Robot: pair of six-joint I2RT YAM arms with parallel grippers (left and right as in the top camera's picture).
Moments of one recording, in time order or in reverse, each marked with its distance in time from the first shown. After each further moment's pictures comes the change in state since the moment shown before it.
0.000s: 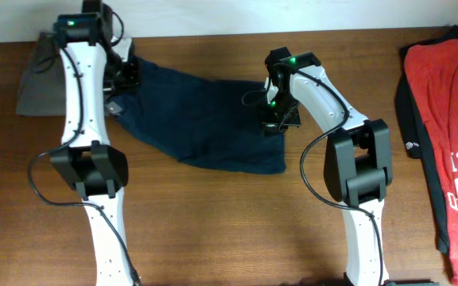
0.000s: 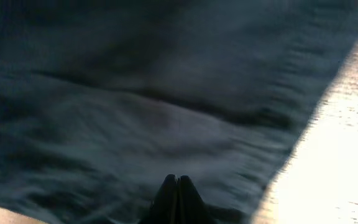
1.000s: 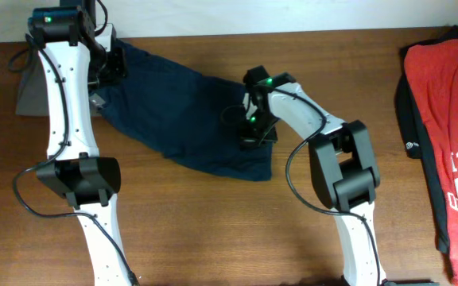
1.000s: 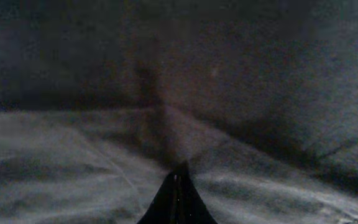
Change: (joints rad) left arm 0.037 -0.127 0.000 -0.007 -0.080 -0.050; right arm 0.114 0.000 -0.147 0.183 -0.120 0.084
